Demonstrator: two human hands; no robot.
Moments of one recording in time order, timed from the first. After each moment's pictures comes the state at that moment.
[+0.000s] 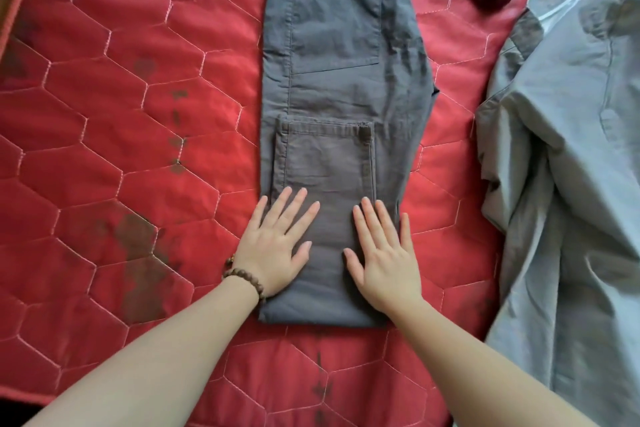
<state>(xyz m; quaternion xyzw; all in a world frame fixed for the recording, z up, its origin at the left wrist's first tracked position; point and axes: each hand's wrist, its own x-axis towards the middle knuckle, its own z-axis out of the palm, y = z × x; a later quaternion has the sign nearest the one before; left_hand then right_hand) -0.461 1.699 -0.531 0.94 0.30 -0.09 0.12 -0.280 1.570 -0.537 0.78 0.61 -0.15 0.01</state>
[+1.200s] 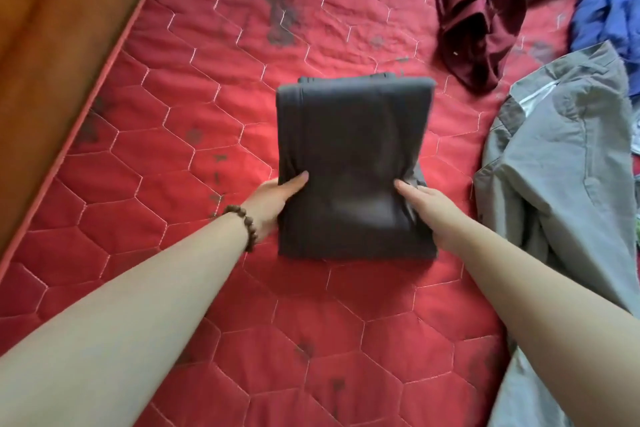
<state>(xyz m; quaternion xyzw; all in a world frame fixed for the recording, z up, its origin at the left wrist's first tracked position) -0.407 1.835 -0.445 0.34 0.54 0.08 0.76 -0.178 1.709 -0.450 0.73 0.14 -0.57 -0.35</state>
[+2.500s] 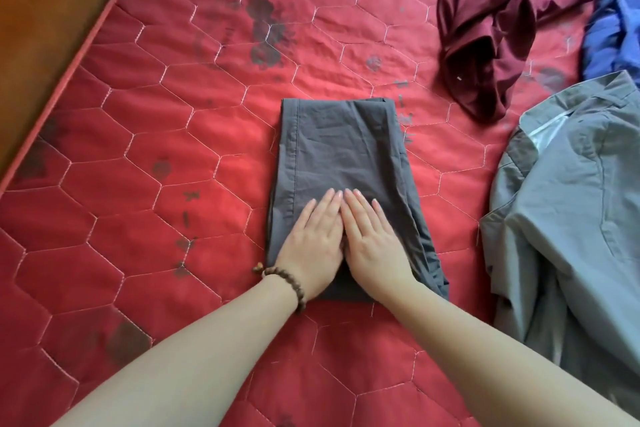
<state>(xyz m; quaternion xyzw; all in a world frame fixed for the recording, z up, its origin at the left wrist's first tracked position) -0.346 1.816 -0.506 0.95 0.31 0.01 0.06 -0.219 1.750 -0.511 0.72 0.68 -0.06 -0.10</state>
